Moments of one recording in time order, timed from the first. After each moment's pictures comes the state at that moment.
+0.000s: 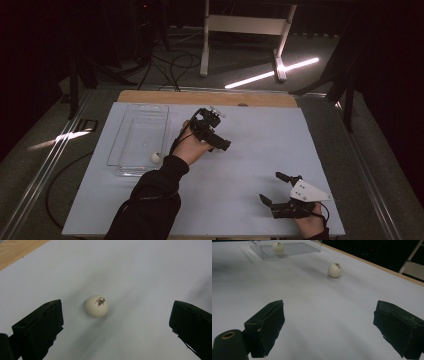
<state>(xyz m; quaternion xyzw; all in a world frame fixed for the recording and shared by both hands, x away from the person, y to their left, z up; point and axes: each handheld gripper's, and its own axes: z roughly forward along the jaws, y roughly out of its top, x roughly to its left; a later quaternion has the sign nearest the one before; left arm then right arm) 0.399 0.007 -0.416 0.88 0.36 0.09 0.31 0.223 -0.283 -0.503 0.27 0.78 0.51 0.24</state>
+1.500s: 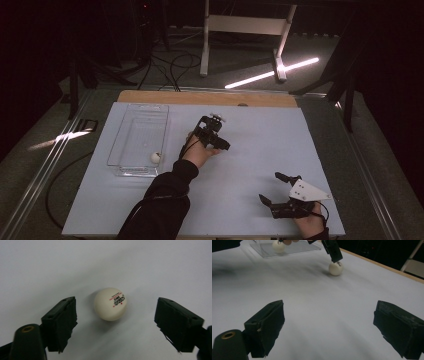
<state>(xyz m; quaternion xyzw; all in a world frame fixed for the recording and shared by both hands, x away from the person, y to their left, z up) 0.419 -0.010 -0.471 0.85 0.45 0.09 0.25 0.224 -0.283 -0.504 0.27 0.79 0.50 0.23</state>
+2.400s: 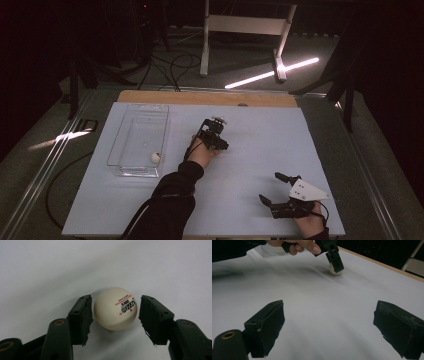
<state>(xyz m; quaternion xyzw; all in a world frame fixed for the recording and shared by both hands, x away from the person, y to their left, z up) 0.430 -0.019 -0.496 0.85 0.47 0.09 0.23 0.224 -0.283 -0.504 0.27 0.79 0.50 0.23</state>
